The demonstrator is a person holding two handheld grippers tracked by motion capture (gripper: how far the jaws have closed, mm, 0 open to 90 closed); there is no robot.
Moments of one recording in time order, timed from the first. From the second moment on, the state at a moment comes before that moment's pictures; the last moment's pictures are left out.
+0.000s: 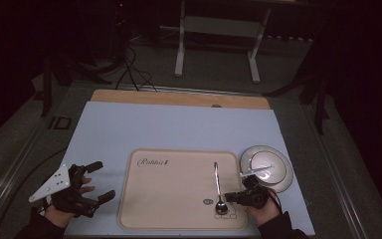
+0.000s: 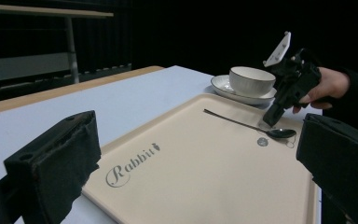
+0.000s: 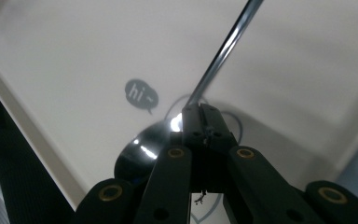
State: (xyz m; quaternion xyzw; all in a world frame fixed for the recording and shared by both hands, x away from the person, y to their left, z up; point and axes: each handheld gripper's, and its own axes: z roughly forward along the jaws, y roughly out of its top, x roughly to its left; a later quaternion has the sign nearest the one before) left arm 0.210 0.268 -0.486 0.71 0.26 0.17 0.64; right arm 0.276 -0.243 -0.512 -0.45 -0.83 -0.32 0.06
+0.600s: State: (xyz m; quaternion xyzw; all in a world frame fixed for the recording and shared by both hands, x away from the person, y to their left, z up) left arm 0.210 0.269 -0.486 0.70 0.26 0.17 0.64; right arm 0.285 -0.231 -0.472 -0.42 -0.81 -0.41 -0.03
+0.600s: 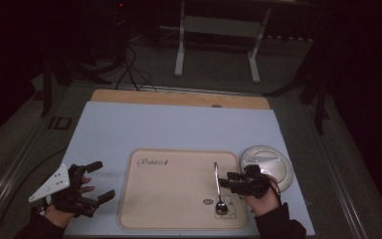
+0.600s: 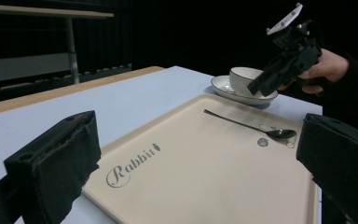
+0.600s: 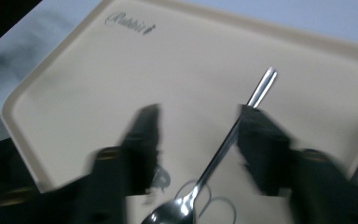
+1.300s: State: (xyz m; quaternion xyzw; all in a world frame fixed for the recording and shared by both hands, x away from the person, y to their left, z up) left arm 0.210 0.270 -0.486 0.70 0.26 0.17 0.64; right arm 0.270 -0.251 -0.457 -0.38 -0.79 -0.47 -0.11
